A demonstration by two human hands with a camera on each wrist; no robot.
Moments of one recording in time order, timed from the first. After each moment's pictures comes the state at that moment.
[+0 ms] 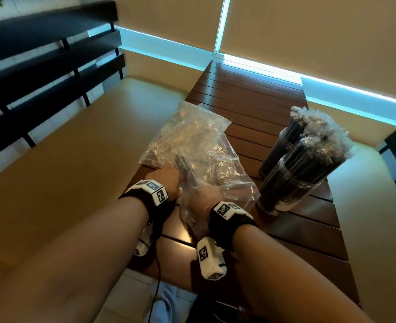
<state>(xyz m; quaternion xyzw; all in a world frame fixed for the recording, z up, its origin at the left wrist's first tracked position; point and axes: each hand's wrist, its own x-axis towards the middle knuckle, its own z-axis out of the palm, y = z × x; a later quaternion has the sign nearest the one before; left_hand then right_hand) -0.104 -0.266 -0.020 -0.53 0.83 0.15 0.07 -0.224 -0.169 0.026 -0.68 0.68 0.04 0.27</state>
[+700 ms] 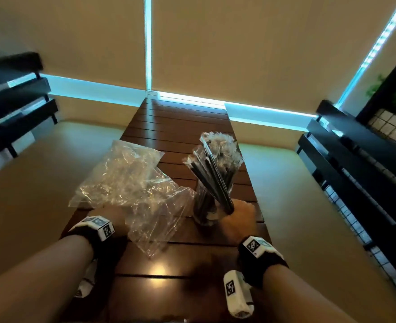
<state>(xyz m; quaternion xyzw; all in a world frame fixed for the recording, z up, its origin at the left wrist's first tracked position) -0.128 -0.243 0.010 -0.53 0.83 0.08 0.14 -0.374 -0.042 0.073 -0.46 0.81 -0.35 0.04</state>
